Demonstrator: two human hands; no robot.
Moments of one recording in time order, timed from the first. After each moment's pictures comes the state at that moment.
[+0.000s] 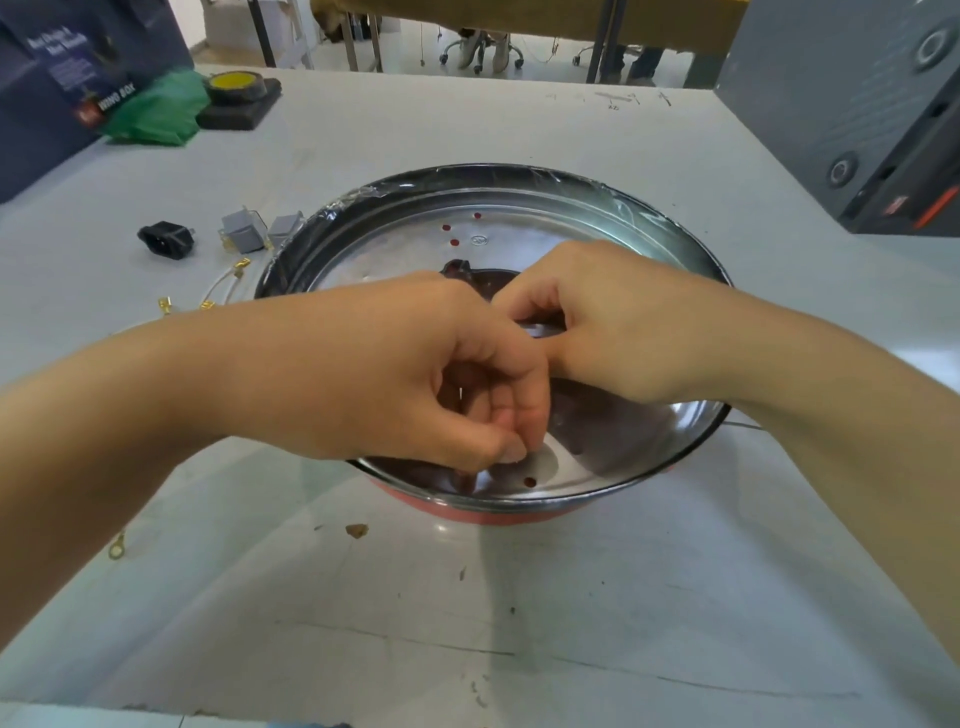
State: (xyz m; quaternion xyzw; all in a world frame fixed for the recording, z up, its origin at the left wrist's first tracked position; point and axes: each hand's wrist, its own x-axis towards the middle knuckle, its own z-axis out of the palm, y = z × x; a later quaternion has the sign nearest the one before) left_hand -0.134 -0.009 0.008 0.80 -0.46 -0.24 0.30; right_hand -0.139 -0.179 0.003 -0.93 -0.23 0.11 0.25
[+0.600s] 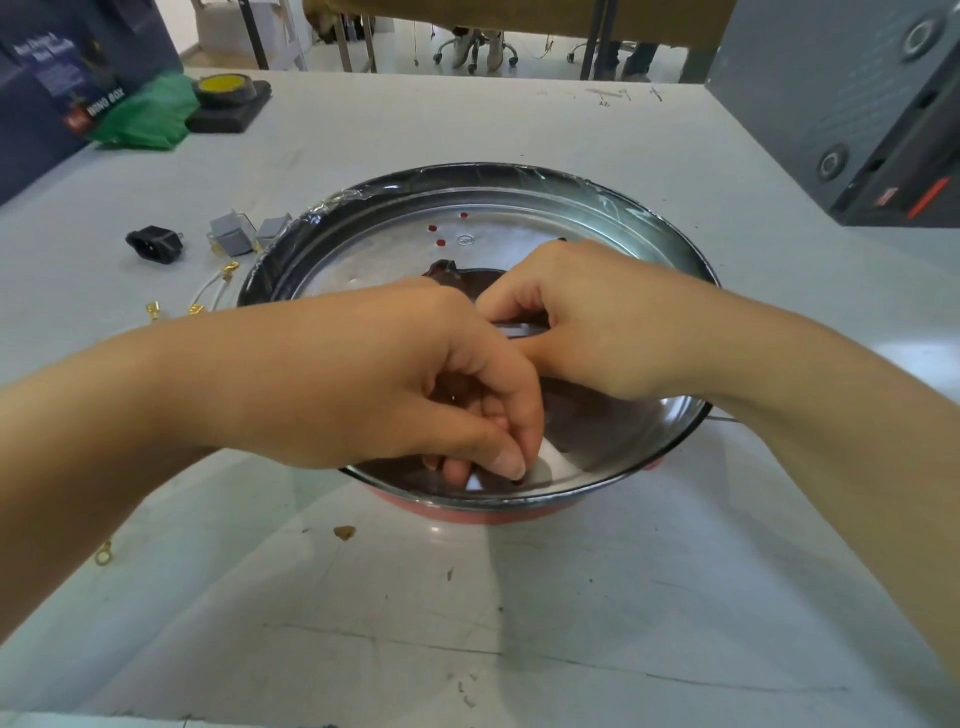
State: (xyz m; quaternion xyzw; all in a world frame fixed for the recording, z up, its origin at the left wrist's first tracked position) left_hand -0.135 -0.014 0.009 0.80 -0.45 -0.27 0.30; right_hand -0.137 -0.182 -0.001 -0.93 -0.23 0.11 0.27
